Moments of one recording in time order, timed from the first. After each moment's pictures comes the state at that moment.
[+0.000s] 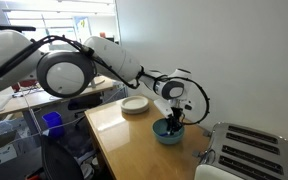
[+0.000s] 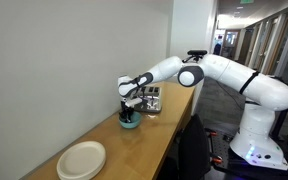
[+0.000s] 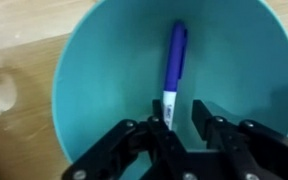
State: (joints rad) arm -0.11 1.21 -0.04 -0.94 0.13 2.02 0.14
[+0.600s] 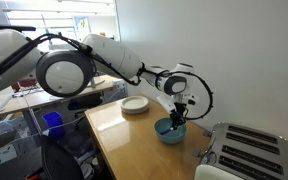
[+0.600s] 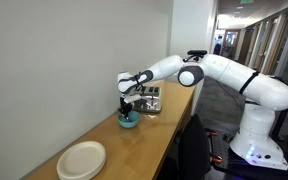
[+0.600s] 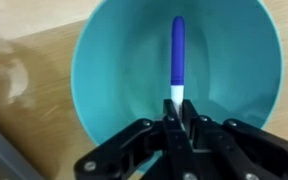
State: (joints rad) arm -0.11 1.21 -0.05 -0.89 0.13 2.02 0.17
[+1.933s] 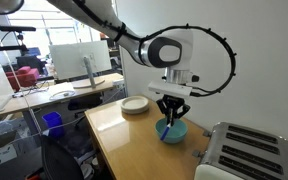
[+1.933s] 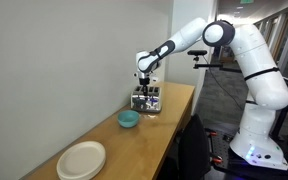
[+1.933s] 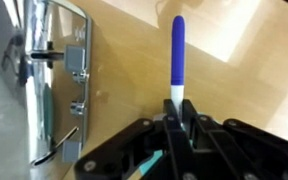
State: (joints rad) arm -0.22 0.54 -0.04 -1.69 -0.01 2.12 -0.59
